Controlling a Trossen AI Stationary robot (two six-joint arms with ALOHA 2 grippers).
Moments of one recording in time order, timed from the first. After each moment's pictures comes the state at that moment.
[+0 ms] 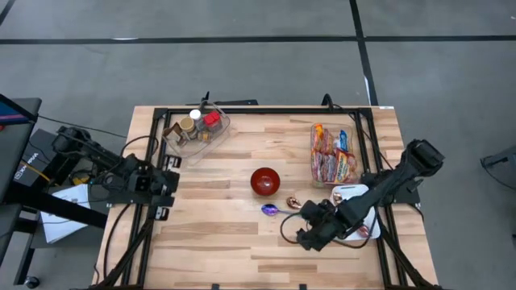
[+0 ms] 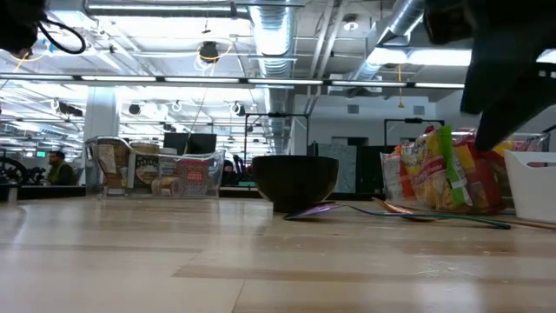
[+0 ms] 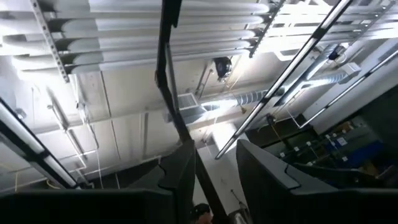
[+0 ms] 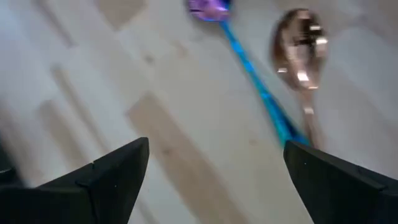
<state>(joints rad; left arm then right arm) -0.36 0.94 0.24 1.54 0.20 0.37 0.62 1.61 1.04 -0.65 0.34 1.28</state>
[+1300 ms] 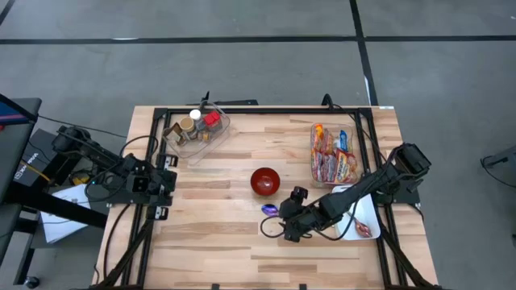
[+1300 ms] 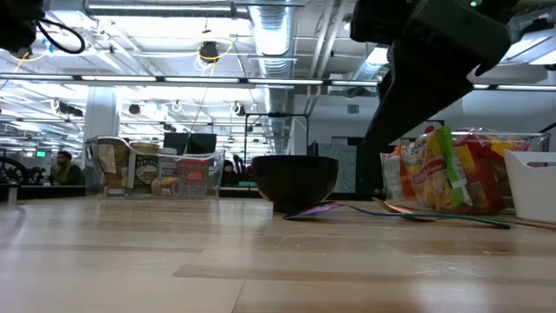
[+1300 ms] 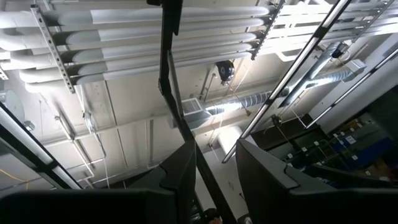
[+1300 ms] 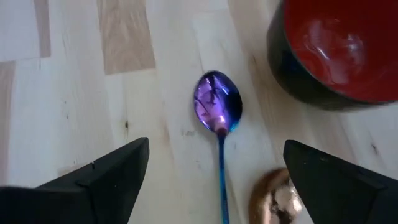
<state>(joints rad) -0.38 0.92 0.24 1.55 0.20 0.42 0.48 1.75 1.07 -0.43 0.47 0.55</state>
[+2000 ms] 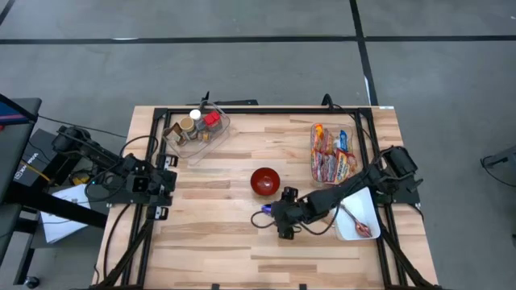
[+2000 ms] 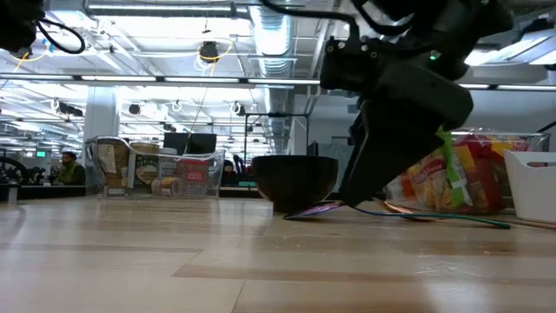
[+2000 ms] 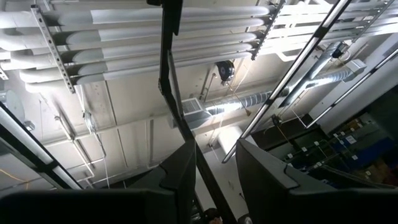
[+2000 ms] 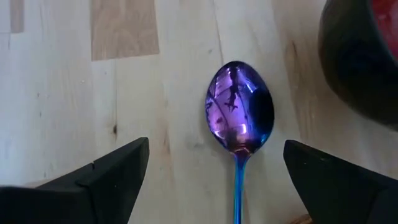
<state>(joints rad) -0.38 0.92 0.24 1.55 0.20 0.42 0.39 1.87 1.08 -0.30 0.30 0.44</state>
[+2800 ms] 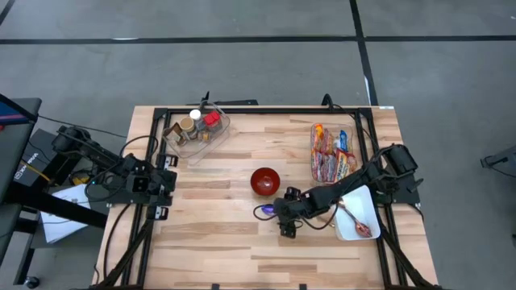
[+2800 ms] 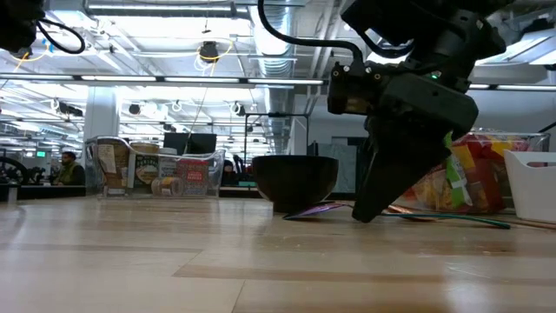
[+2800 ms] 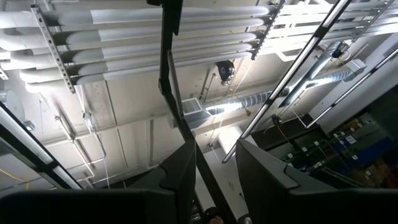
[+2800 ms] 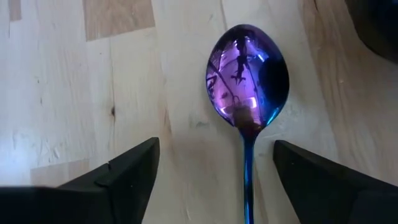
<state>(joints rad) -0.38 0.92 0.24 1.55 0.20 0.42 0.34 1.86 0.99 -0.21 0.16 0.50</state>
